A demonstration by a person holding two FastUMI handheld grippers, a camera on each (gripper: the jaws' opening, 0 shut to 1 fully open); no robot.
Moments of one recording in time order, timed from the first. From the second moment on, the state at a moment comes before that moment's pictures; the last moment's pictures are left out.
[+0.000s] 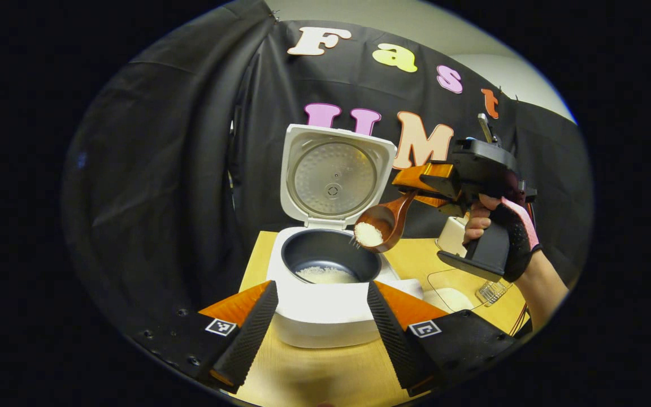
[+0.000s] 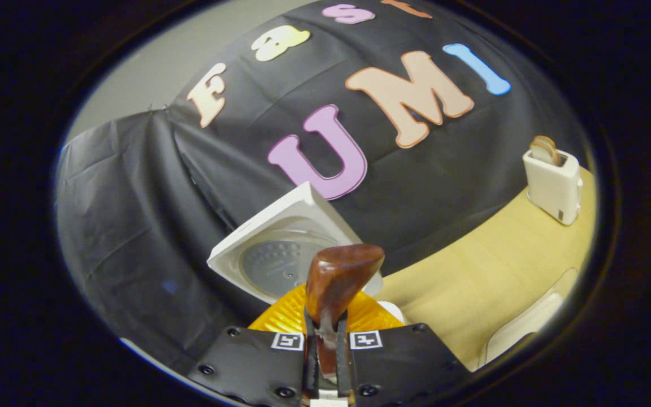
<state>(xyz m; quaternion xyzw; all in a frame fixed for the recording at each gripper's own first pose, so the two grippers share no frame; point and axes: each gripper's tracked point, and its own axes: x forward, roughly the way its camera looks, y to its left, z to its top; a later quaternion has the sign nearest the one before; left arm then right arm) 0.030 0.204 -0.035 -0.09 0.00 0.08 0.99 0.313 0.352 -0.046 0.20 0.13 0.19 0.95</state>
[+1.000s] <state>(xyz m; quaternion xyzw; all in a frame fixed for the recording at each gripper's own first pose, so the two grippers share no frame) 0.019 0.228 -0.041 -0.11 -0.01 0.11 0.99 0.277 0.419 -0.033 -0.17 -0.03 0.28 0.95</state>
